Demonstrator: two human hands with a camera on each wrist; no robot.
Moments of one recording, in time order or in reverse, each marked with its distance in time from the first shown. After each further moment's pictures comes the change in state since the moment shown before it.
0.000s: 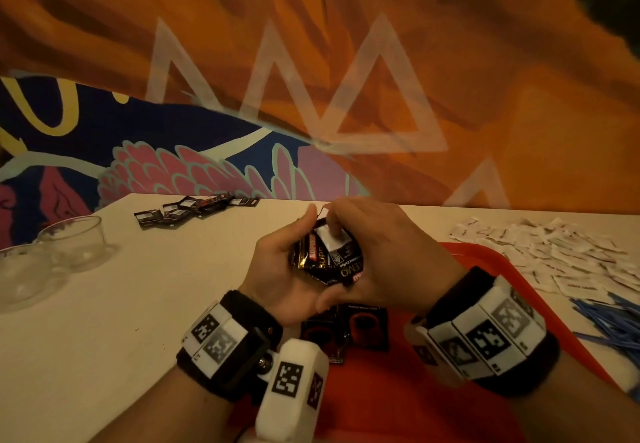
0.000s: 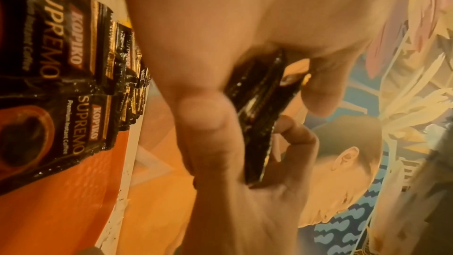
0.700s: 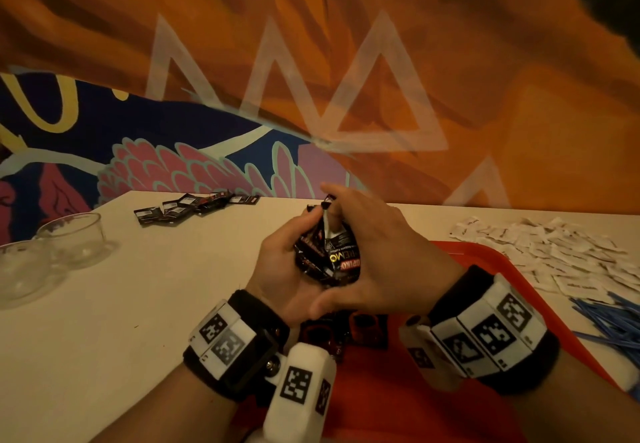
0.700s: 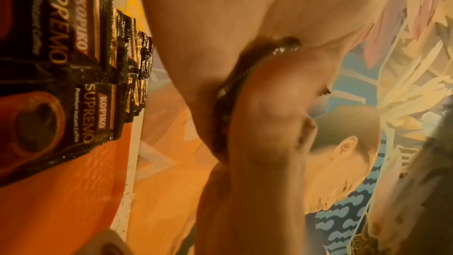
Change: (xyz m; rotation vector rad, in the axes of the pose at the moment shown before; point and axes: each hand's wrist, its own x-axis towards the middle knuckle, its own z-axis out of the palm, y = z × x) left_hand 0.004 -0.008 0.004 -0.066 0.056 0.085; right_hand -0.003 -0.006 -0.002 0.166 -0.021 0.052
